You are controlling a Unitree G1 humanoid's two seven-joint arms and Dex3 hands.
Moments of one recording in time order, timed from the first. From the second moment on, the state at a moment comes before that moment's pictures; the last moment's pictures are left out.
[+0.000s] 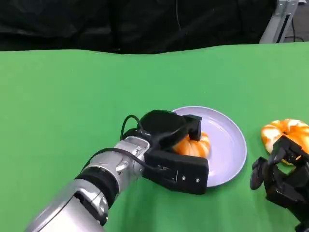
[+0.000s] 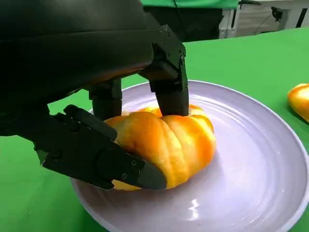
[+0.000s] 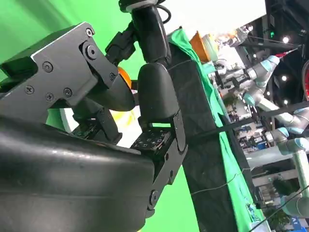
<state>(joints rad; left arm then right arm) -0.89 -0.08 -0.66 1.23 0.77 -0.37 0.28 -0.02 0.04 -0.22 0.28 0.45 -0.13 0.50</state>
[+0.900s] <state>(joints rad) -0.84 0.02 -0.57 1.19 0.66 -0.51 0.25 -0.02 0.04 -0.22 0.28 0.45 -0.14 0.50</state>
